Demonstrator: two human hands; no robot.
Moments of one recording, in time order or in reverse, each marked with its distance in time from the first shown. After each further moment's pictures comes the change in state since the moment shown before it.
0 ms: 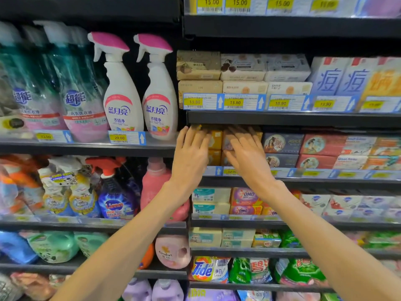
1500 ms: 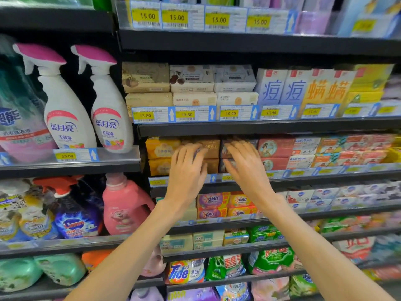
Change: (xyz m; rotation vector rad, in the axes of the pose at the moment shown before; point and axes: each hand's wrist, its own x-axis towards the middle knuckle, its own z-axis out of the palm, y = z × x) left_hand 0.016 0.090 0.004 -0.313 -0.008 -0.028; right_hand -0.048 0.085 -0.037 0.094 0.010 0.138
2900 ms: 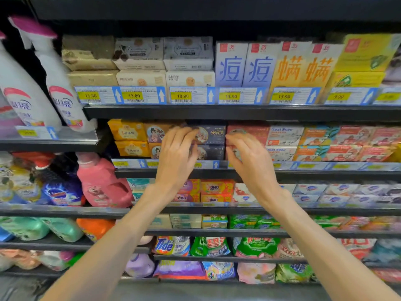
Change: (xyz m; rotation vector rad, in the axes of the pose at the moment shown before) left_hand 0.033 0.086 0.040 -0.017 0.006 -0.159; right_hand -0.026 0.103 -0.040 0.203 -0.043 0.026
